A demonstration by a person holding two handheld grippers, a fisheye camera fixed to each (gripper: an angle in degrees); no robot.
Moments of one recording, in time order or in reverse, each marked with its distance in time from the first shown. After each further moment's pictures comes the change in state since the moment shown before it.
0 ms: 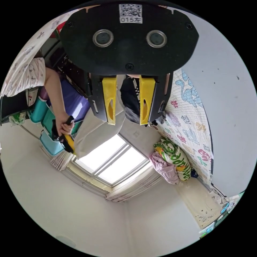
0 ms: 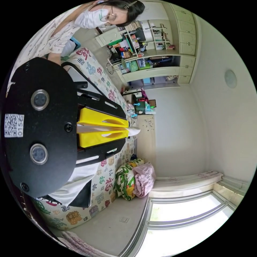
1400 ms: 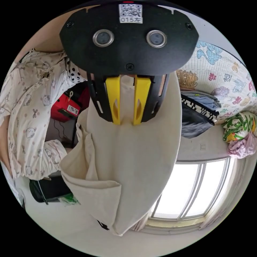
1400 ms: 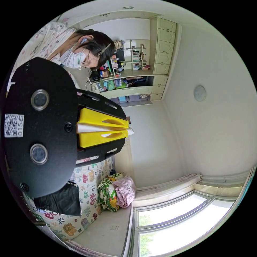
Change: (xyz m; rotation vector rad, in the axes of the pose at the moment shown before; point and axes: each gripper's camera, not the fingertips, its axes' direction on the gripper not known) left arm 0.275 0.125 -0.093 -0.536 0.528 0.674; right arm -0.100 0.249 -0.293 0.287 -0.176 0.038
